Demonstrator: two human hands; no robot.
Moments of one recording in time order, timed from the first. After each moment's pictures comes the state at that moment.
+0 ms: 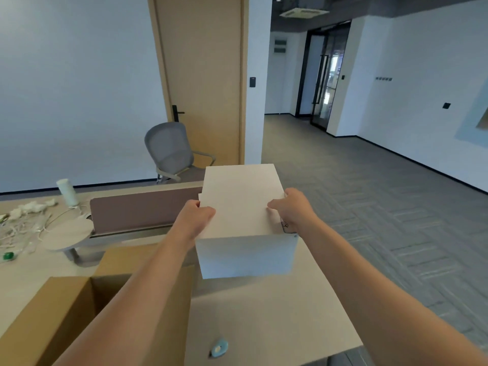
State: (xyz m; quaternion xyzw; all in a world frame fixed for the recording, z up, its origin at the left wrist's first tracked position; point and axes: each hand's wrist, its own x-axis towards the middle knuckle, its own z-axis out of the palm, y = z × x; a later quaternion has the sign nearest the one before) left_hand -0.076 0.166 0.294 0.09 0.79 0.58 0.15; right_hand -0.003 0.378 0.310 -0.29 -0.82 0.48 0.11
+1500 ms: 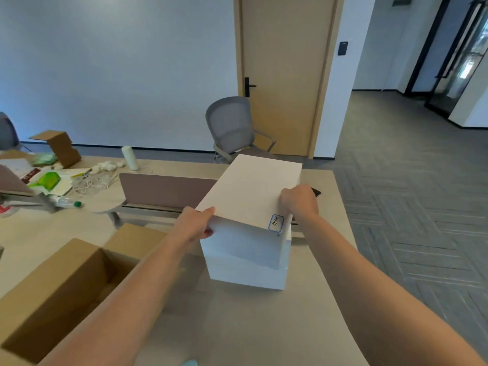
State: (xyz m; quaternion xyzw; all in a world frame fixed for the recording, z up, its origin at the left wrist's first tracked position) left_hand -0.193 0.284 0.220 -0.18 0.80 0.57 0.09; right_hand -0.223 0.533 0.233 -0.21 -0.85 0.48 0.03
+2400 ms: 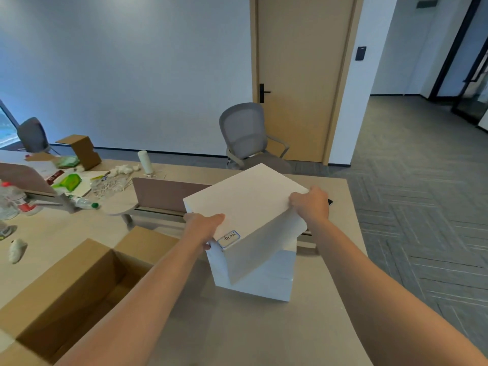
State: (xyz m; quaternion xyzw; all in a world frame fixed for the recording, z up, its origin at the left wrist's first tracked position) left_hand -0.205 0.303 0.216 -0.27 0.78 0.57 0.03; right_hand -0.247 0.556 0.232 -0.22 -0.84 0.49 0.07
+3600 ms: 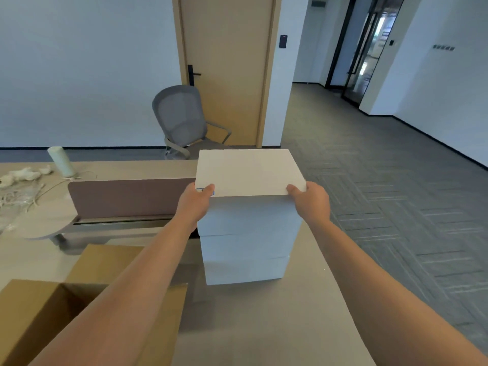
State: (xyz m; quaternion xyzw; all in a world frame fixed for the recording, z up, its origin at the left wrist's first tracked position) left_hand -0.297 0.235 0.196 -0.01 0.80 0.60 0.09; right_hand -0.208 0.487 0.211 -0.32 -0.84 0.40 0.18
